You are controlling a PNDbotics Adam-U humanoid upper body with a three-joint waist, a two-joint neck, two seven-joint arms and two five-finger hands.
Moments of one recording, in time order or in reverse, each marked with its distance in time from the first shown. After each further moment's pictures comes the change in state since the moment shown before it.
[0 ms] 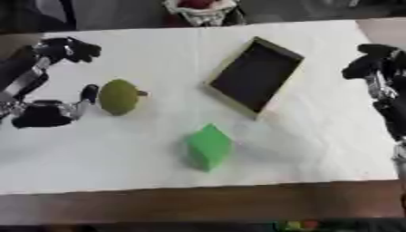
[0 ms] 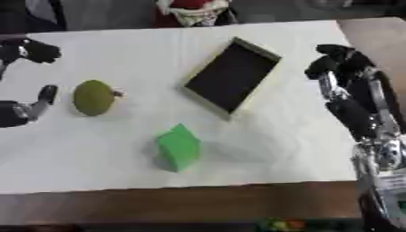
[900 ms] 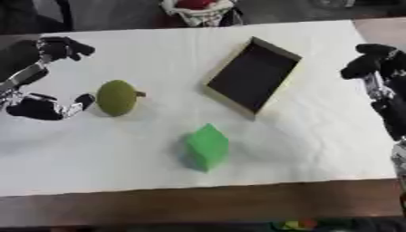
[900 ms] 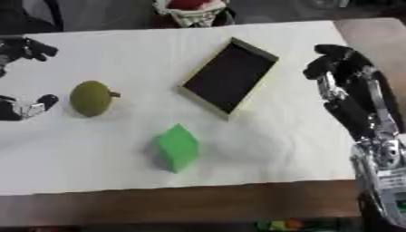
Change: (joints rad) left arm -0.113 0.067 -0.039 0.178 -0.177 0.021 -0.101; right arm 0.000 0.000 0.001 0.000 0.000 -0.001 0.006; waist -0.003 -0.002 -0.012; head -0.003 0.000
